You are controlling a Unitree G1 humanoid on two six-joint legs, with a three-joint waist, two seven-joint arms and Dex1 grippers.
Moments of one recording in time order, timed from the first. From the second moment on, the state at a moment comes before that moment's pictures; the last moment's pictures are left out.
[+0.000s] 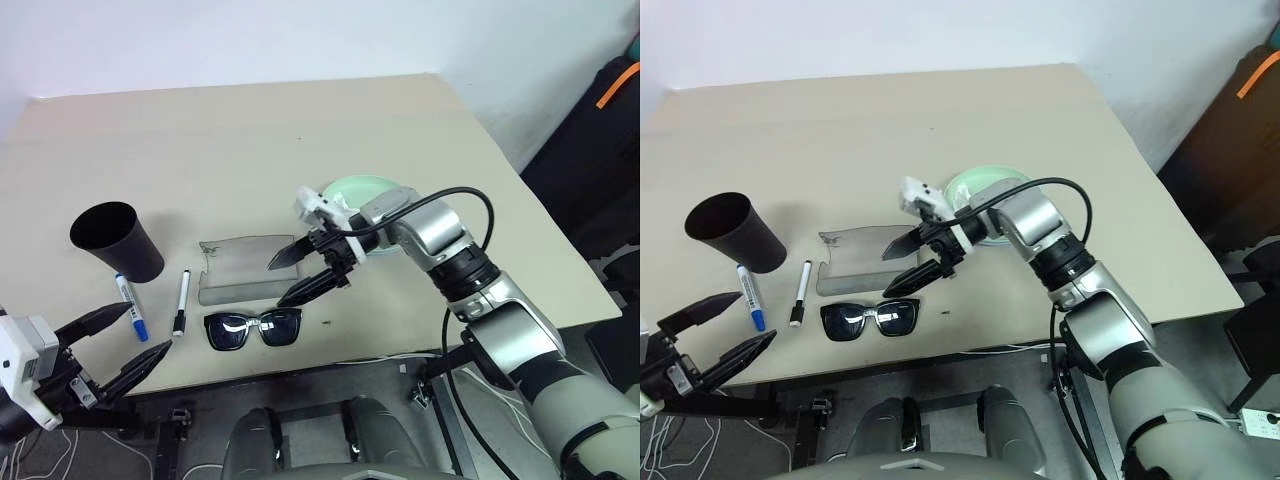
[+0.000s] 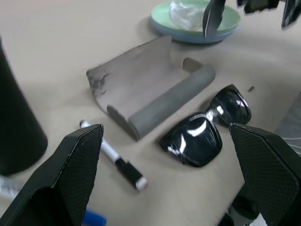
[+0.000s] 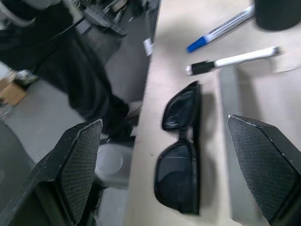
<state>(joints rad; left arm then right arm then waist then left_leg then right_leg) 0.60 0.66 0.74 -0.55 -0.73 0.29 -0.99 -1.04 -0.27 0.50 0.35 0.36 0.77 1.46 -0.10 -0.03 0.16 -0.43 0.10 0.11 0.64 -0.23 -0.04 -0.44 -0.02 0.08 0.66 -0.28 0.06</state>
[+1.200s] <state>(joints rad) 0.57 0.61 0.61 -0.39 -0.60 0.12 -1.06 -1.10 0.01 0.68 0.63 0.05 0.63 1.52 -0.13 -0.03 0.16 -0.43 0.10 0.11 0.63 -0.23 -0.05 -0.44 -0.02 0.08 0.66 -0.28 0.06</state>
